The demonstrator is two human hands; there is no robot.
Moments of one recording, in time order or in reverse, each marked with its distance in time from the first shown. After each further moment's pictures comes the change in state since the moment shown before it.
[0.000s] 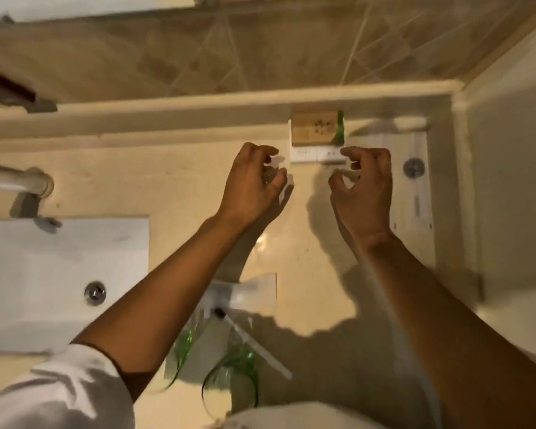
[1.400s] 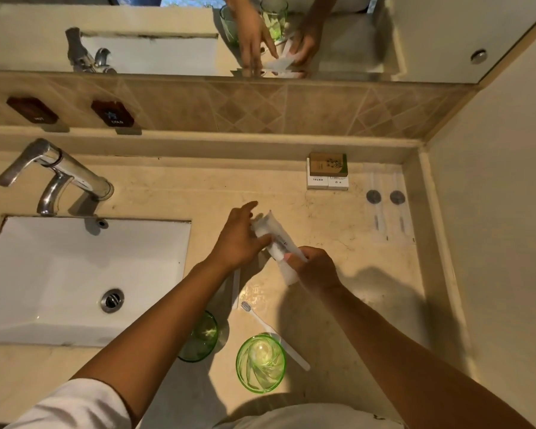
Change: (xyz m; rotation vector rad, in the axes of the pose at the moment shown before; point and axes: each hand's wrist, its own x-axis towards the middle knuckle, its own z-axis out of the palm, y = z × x) left_hand -0.112 -0.047 -0.062 -0.178 -0.137 -0.179; right_hand -0.143 -0.064 0.032 -0.126 -0.486 0.238
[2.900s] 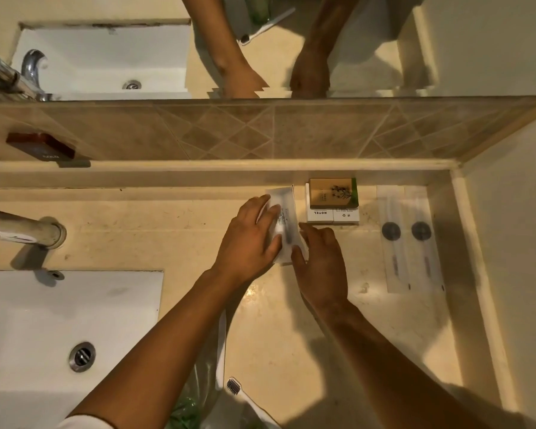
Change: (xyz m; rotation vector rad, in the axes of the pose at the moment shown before) left_hand 0.129 0.002 0.029 0.491 0.077 0.305; right_hand 0.119 -0.005 -0.007 -0.250 0.347 -0.122
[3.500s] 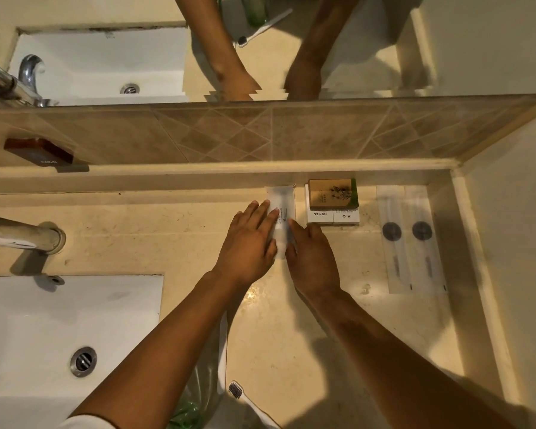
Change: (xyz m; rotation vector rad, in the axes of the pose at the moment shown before) left_hand 0.003 -0.002 0.005 0.144 -0.169 -0.020; right_hand 0.019 -0.008 0.008 -0.136 -0.145 -0.085
